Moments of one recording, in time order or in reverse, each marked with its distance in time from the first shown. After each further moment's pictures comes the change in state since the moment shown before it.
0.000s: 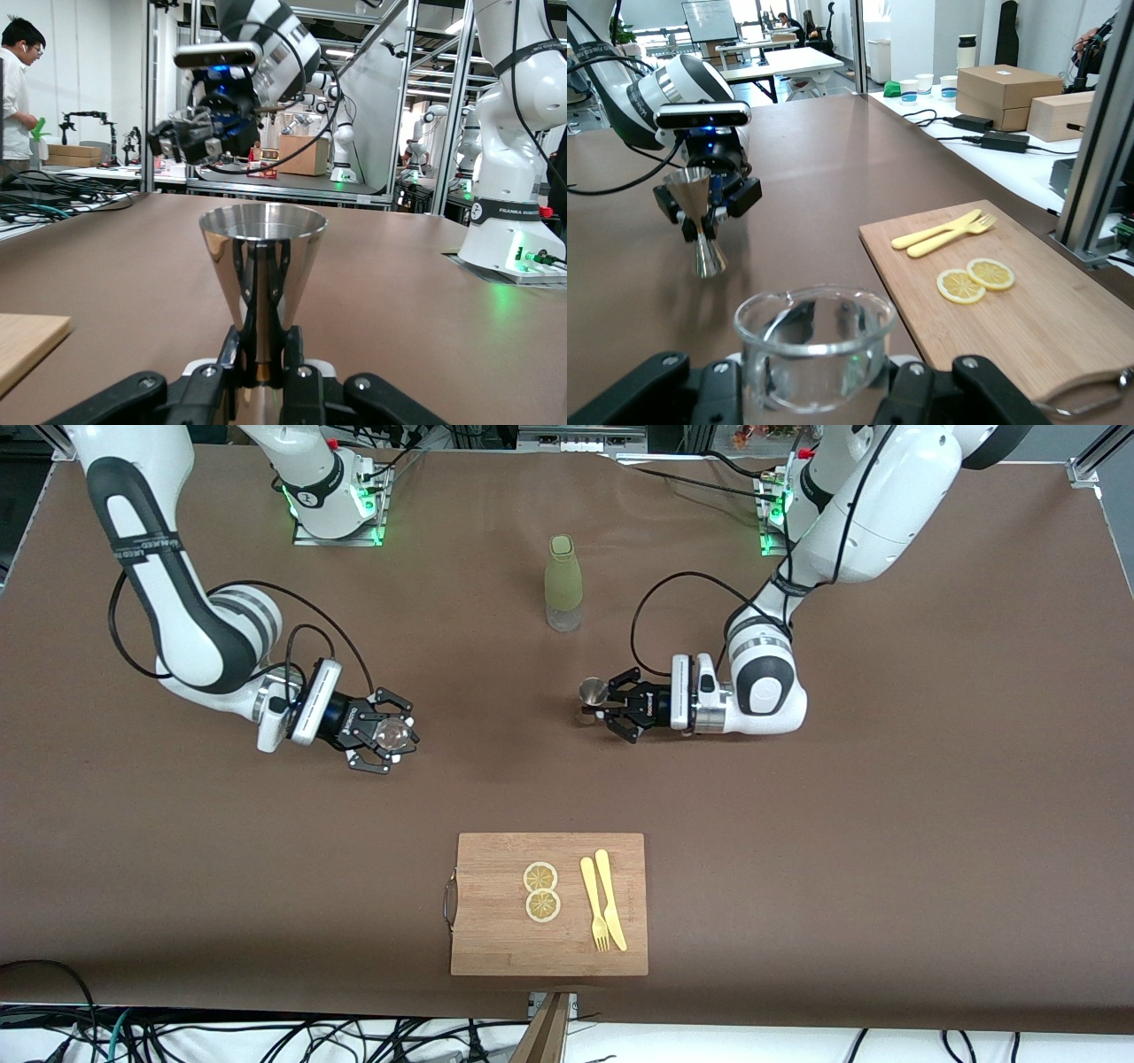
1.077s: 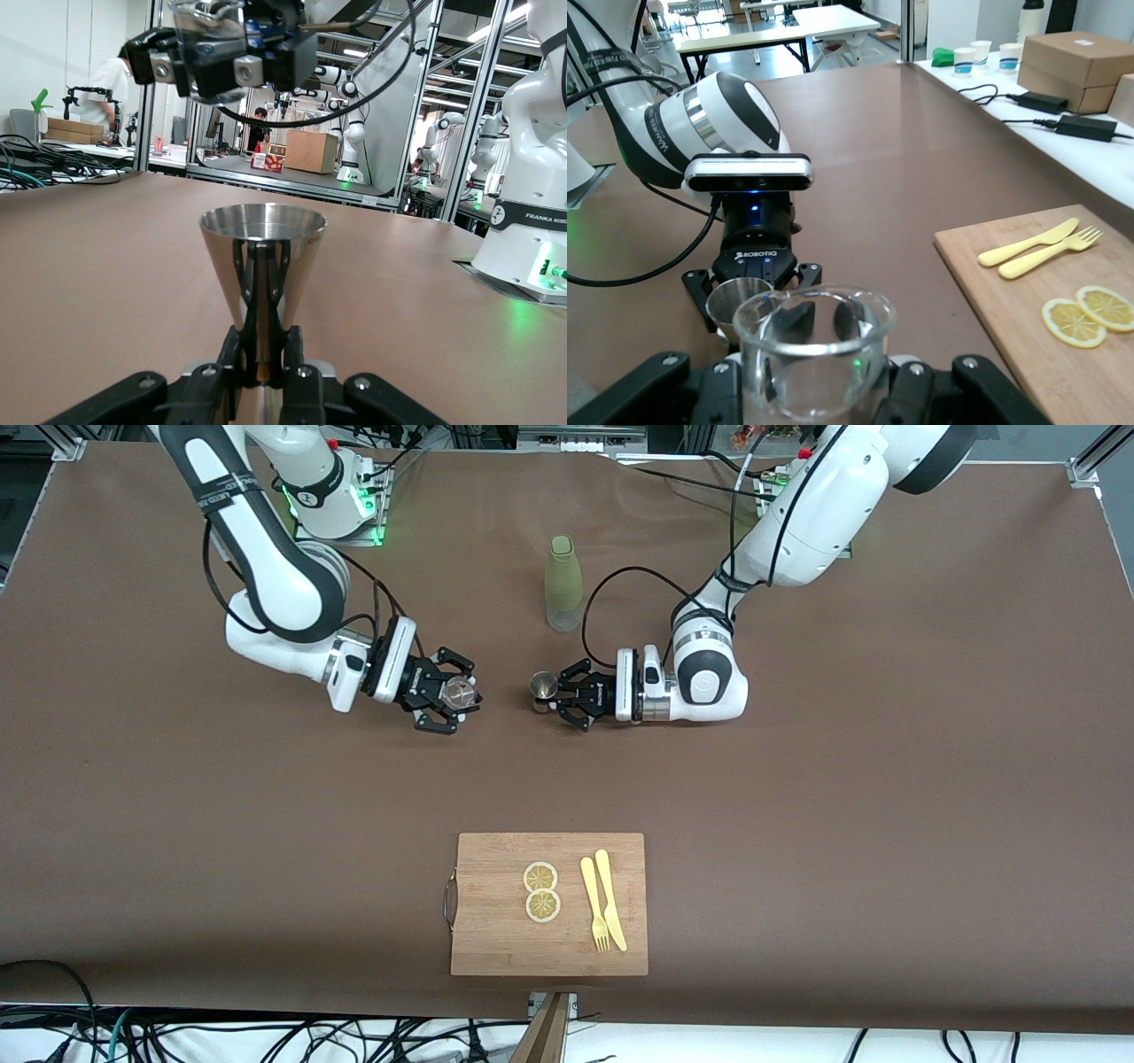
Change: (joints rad) left arm -0.163 0.114 0.001 0.099 -0.171 0.080 -0.004; right arm 0.057 -0.073 0.170 -0.078 0.004 0.181 0.073
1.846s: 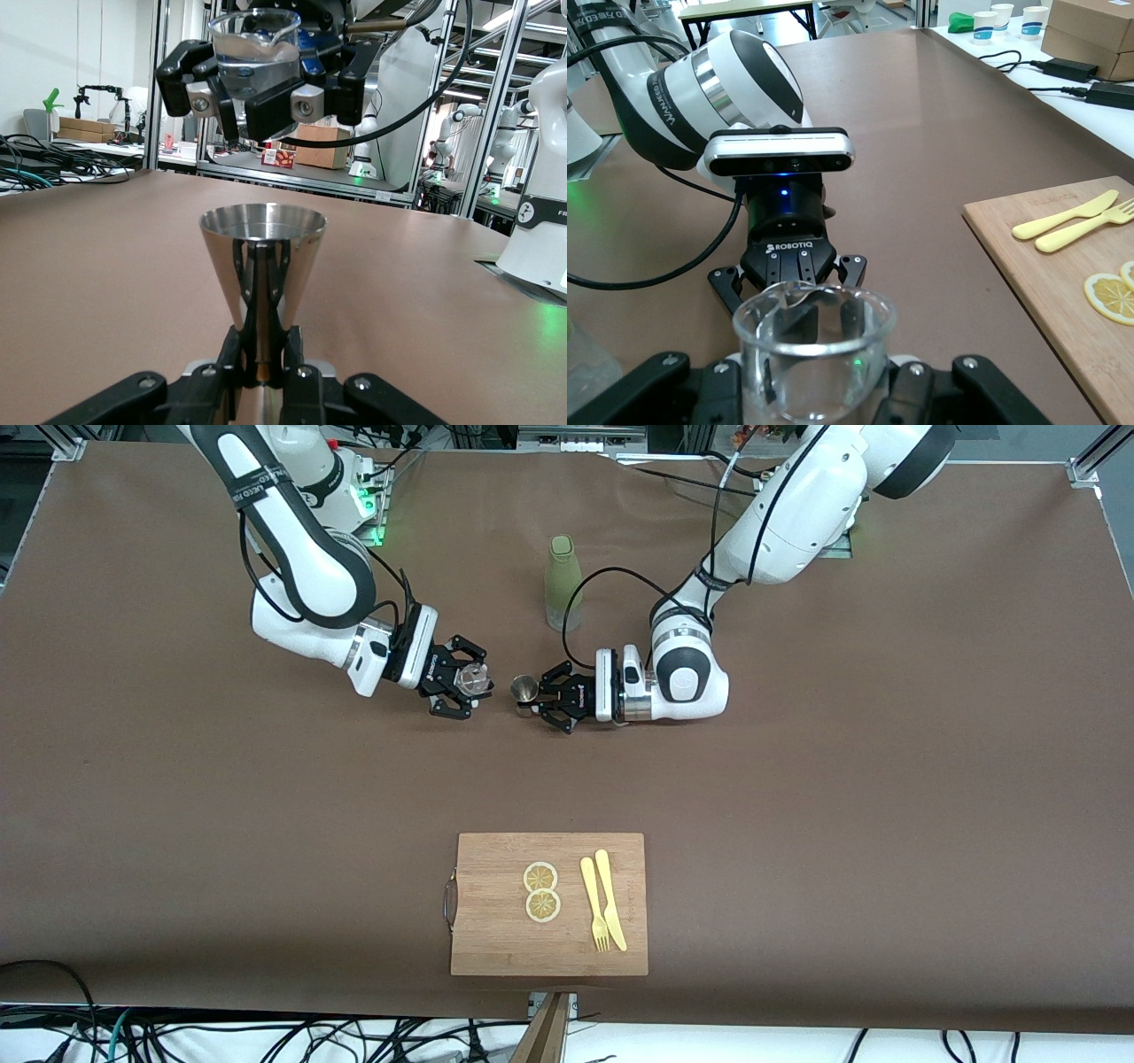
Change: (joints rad) left arm -0.054 0.028 0.000 0.072 -0.056 0.065 0.000; right arm 0.008 -0.007 0.052 -0.045 0.000 0.077 0.000
